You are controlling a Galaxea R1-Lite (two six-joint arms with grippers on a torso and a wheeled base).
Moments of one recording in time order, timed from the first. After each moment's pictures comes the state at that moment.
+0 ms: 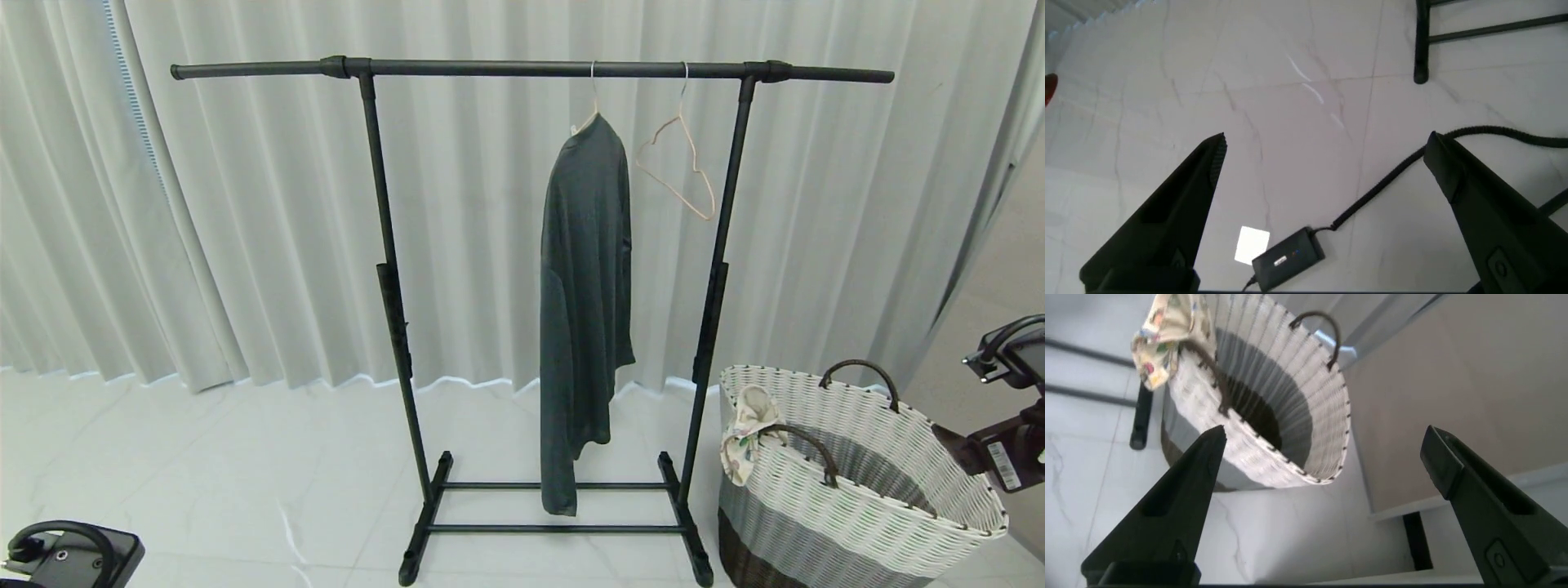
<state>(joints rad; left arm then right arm) -0.30 1.01 -0.05 -0.20 0.54 0.12 0.07 1.28 -0.46 -0.40 -0.31 -0.44</state>
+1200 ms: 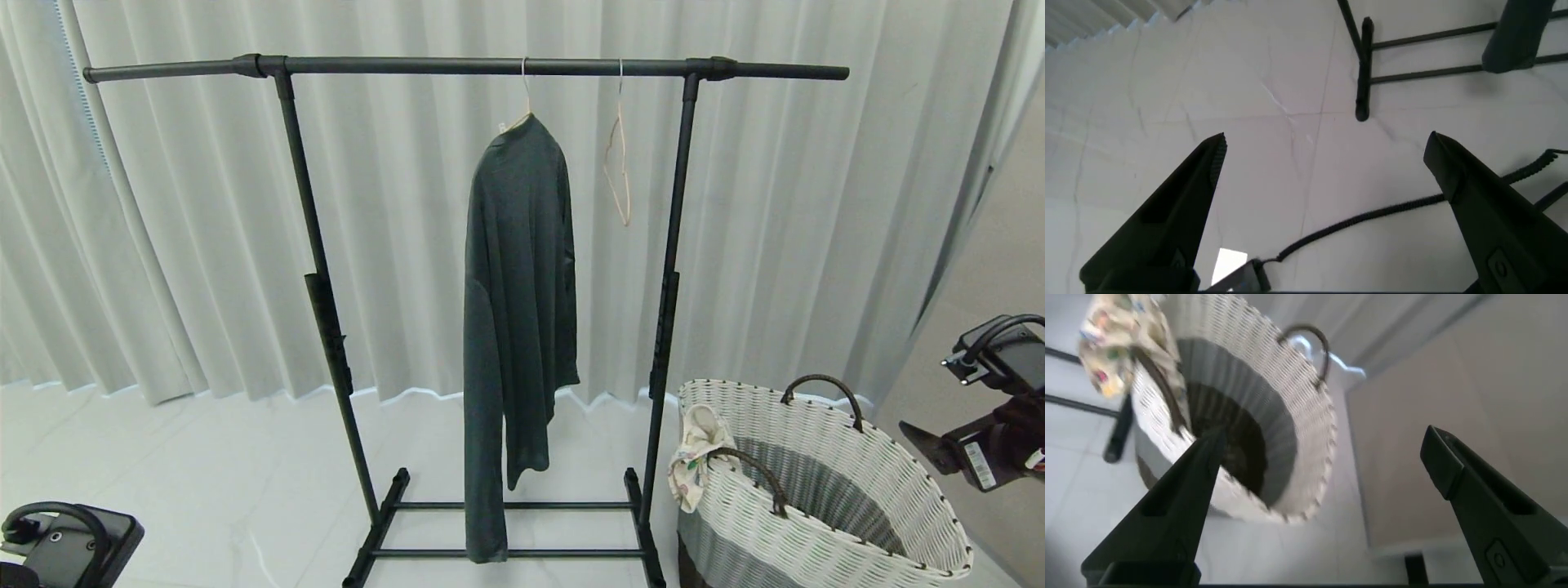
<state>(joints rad) -0.30 1.00 -0.09 -0.20 0.49 0.12 0.14 1.30 -0.46 -0.43 -0.23 -0.44</state>
